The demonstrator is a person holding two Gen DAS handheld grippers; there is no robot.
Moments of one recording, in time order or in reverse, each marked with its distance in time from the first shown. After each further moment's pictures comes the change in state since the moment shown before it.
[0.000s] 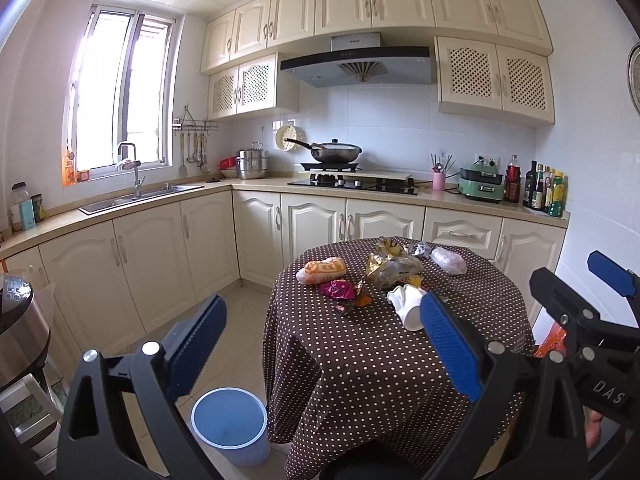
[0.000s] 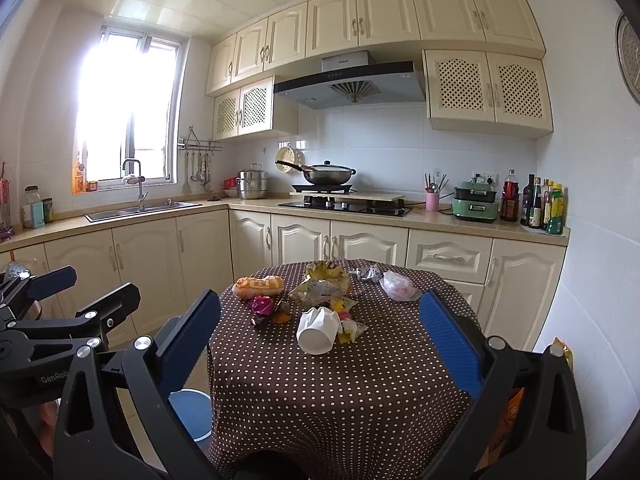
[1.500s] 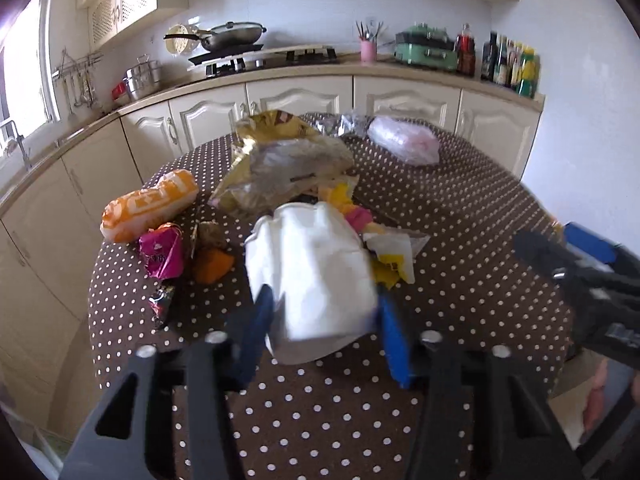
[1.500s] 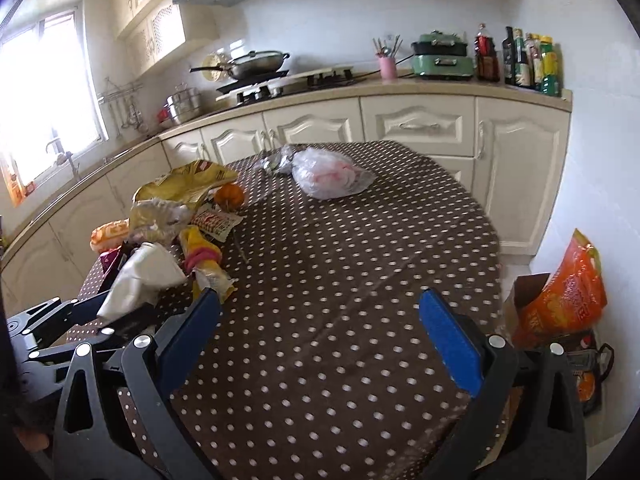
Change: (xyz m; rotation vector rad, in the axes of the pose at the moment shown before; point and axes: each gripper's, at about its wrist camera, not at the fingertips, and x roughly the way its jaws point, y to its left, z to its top) left arm 0.283 -0.128 -0.043 0.172 0.412 -0.258; right arm 0.221 -0.152 -0.072 0.241 0.401 -0.058
